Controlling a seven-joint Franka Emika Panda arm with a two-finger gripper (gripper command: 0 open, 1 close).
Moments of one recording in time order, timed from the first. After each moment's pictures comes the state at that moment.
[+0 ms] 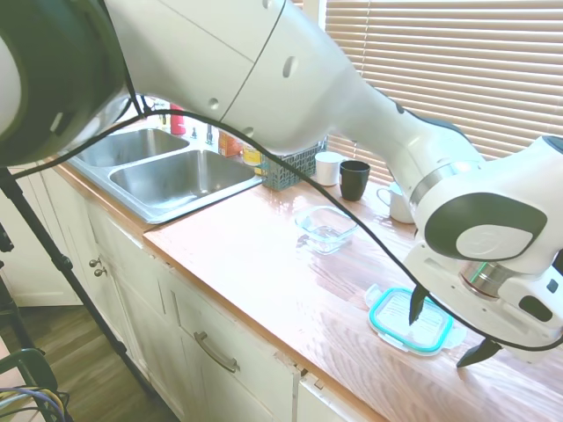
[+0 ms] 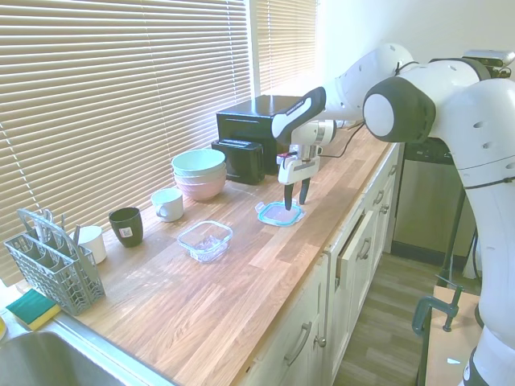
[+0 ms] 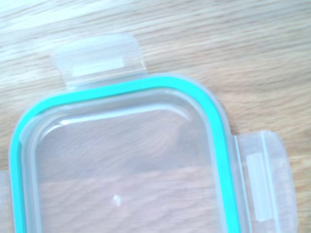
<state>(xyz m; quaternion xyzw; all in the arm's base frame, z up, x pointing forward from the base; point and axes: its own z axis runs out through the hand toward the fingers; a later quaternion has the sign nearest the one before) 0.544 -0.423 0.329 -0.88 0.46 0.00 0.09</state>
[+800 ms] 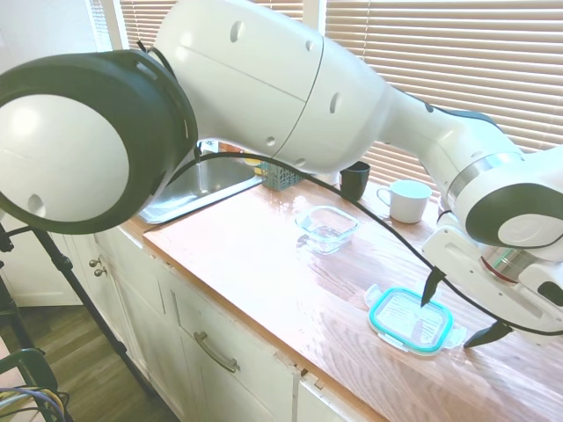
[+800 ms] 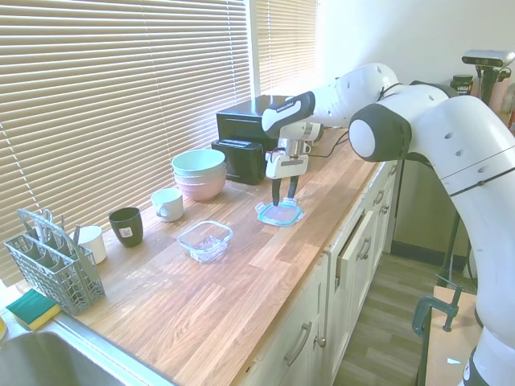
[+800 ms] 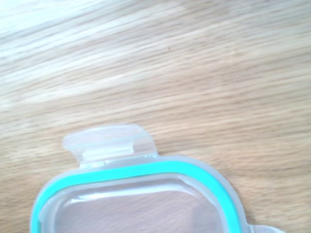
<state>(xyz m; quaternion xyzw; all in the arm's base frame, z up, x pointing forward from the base) 0.590 -0.430 0.331 -0.88 0.47 0.03 0.12</state>
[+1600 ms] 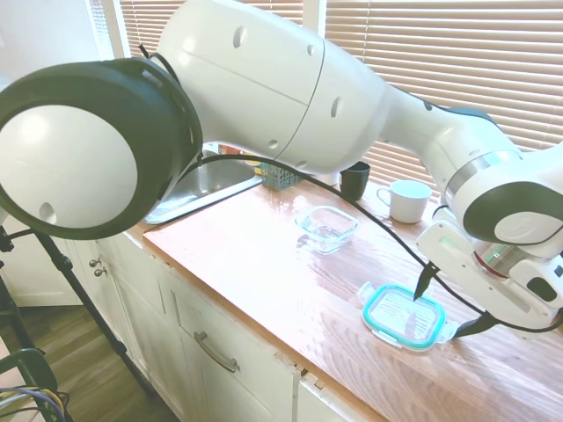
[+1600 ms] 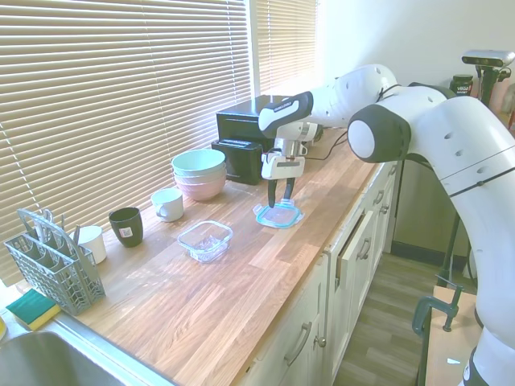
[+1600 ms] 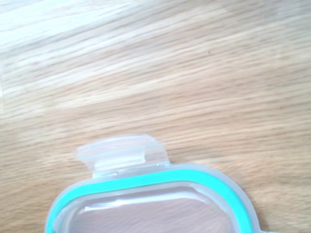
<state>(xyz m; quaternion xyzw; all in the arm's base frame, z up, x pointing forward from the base) 0.594 -0.424 0.327 -0.87 0.47 0.04 0.14</state>
